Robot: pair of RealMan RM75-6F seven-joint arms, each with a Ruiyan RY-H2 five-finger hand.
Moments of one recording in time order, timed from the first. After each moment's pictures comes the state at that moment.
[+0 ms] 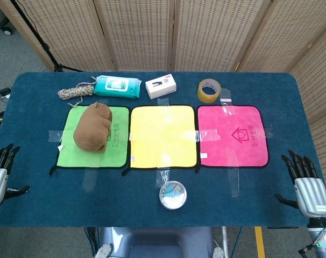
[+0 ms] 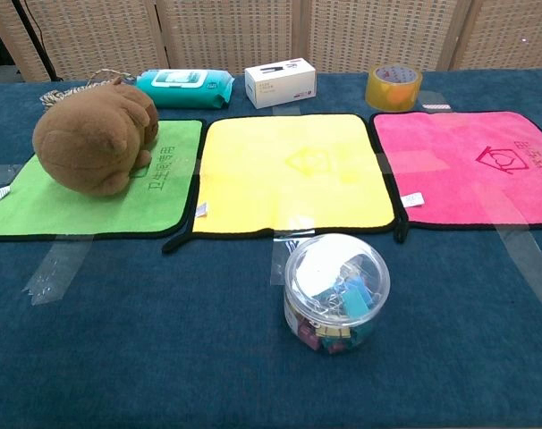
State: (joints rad) left arm -0.11 -1.11 -0.05 -1.65 1.40 1.41 0.06; right arm 0.09 -1.12 0.05 -1.62 -1.54 1.48 -0.04
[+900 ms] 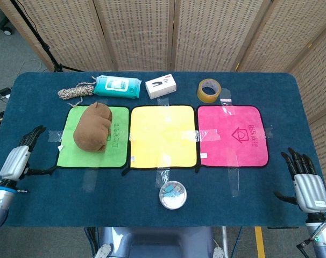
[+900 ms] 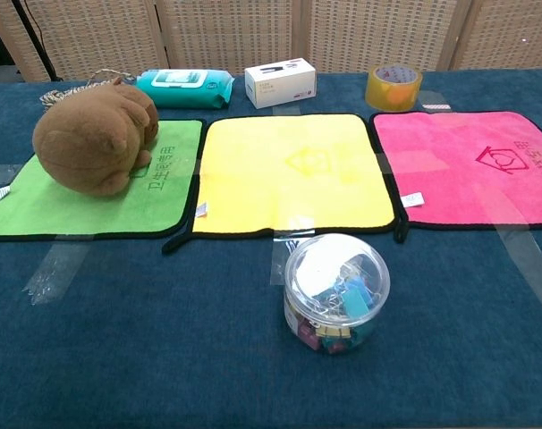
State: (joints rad) left arm -0.33 -1.18 -0.14 -1.45 1.43 1.14 -0.52; right arm 0.11 -1.12 0.07 -1.62 -1.48 1.42 0.00
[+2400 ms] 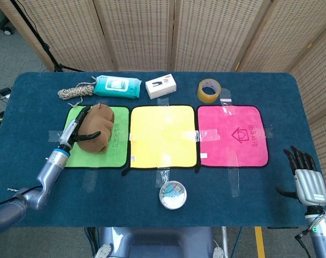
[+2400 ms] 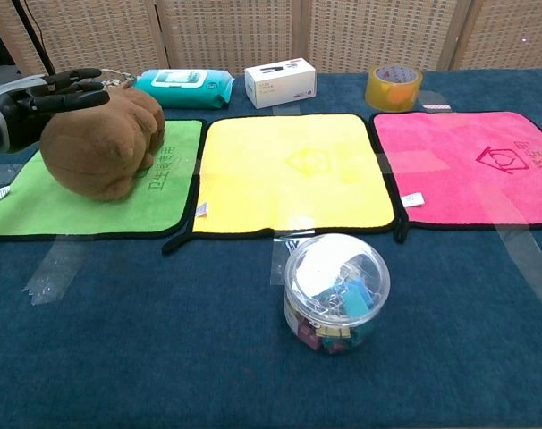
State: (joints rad) left arm -0.69 -1.64 -0.20 -0.89 1.38 0.82 -1.33; right arm 0.15 -1.16 0.10 -1.55 -1.38 1.34 -0.01
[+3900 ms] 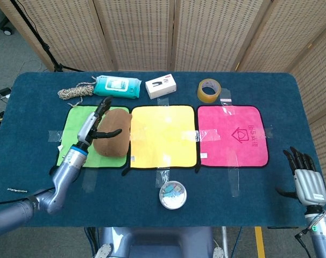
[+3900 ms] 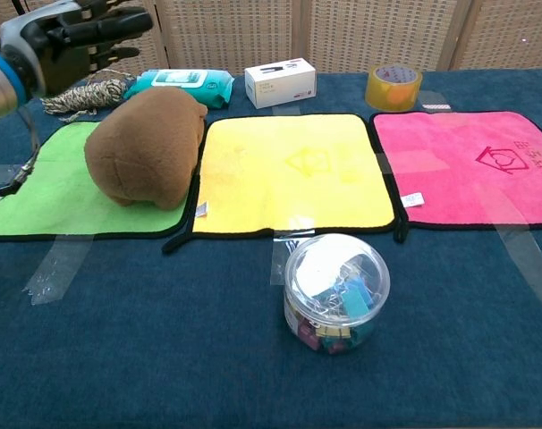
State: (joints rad) left arm -0.70 -1.55 -0.32 -1.26 1.30 0.95 -1.03; right arm 0.15 -1.16 0.09 -1.55 -1.37 1.32 0.00
